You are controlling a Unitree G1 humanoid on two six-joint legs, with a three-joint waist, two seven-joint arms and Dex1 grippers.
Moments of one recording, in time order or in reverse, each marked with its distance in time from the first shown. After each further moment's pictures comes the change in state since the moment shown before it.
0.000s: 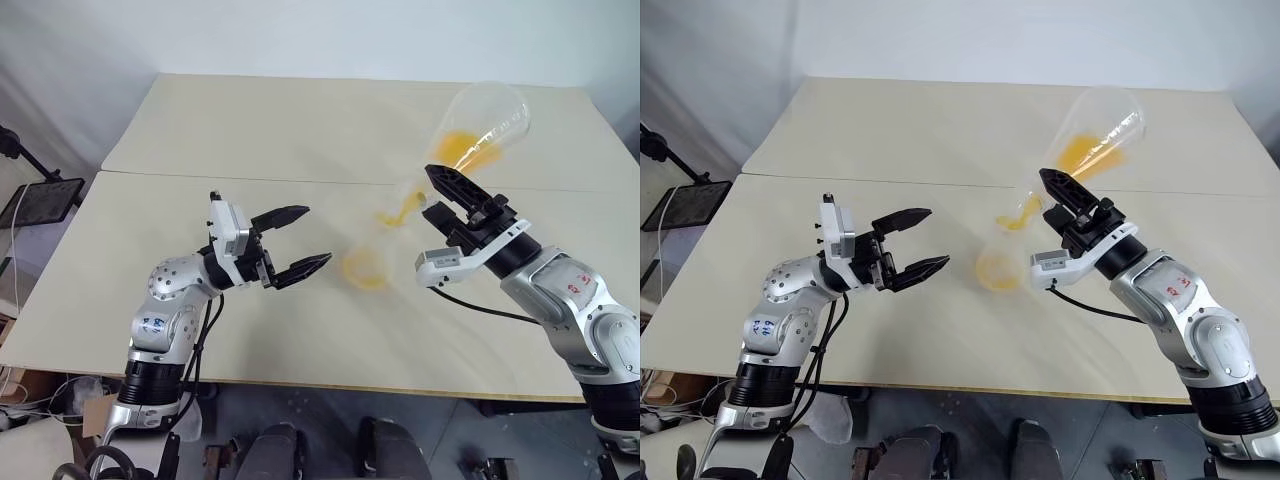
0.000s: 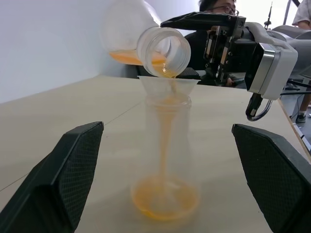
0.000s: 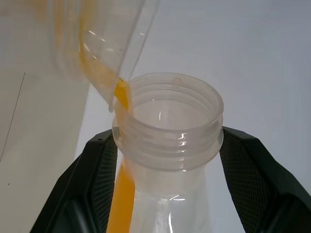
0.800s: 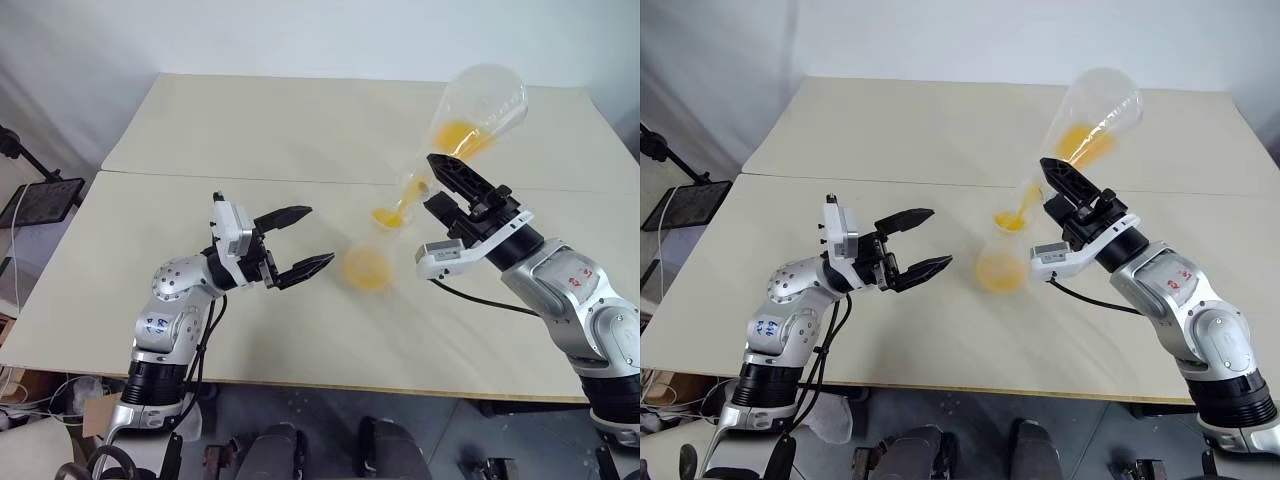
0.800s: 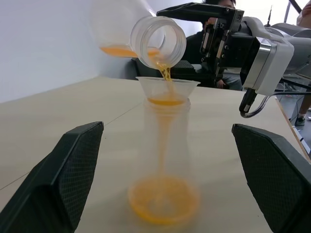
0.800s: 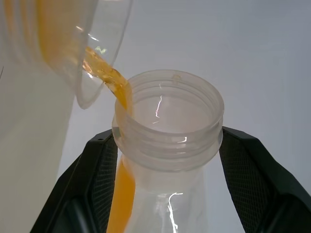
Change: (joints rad) left arm 0.000 -0.011 -0.008 0.000 0.000 0.000 0.008; right arm -0.037 0.000 0.000 0.011 -0.023 0.001 -0.021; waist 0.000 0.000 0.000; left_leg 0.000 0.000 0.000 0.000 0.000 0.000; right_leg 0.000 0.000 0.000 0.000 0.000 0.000
